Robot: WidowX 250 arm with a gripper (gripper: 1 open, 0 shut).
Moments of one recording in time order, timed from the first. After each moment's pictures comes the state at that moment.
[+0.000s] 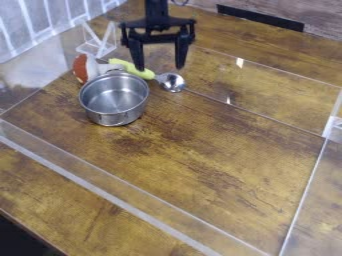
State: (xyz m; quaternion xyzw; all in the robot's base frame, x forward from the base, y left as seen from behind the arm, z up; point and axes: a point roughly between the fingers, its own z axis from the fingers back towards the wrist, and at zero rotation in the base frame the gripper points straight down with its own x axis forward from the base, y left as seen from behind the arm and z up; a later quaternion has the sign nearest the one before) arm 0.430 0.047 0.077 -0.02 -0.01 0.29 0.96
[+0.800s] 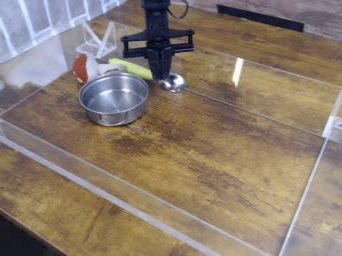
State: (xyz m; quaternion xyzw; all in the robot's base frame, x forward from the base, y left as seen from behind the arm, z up) arm 0.437 0.051 0.064 -0.03 0.00 0.33 0.94
